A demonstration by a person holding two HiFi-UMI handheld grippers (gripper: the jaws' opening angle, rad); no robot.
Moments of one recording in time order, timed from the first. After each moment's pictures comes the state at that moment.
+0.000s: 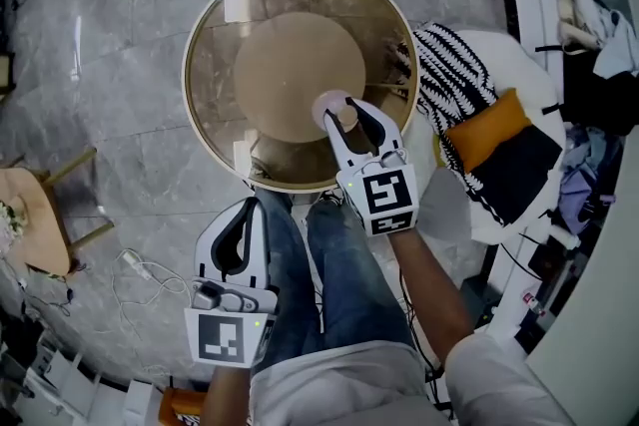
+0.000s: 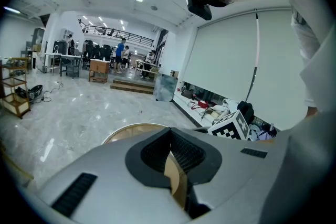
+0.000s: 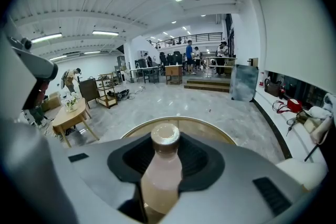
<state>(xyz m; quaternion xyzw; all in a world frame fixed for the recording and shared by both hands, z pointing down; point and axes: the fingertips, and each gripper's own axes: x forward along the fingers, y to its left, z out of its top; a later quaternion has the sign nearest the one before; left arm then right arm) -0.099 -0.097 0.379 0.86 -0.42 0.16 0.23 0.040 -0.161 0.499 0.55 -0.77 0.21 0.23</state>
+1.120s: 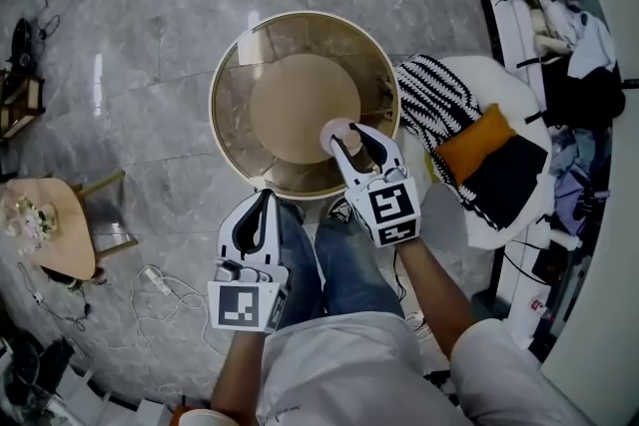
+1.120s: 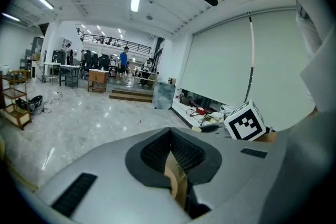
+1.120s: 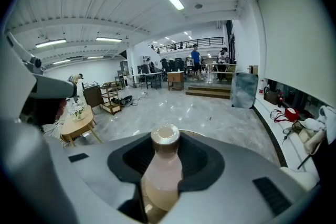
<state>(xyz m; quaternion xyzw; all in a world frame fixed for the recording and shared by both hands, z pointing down) -0.081 -0.086 0.293 0.88 -0.42 0.14 0.19 0.051 -0.130 0.378 0.55 -0.78 0.20 0.21</state>
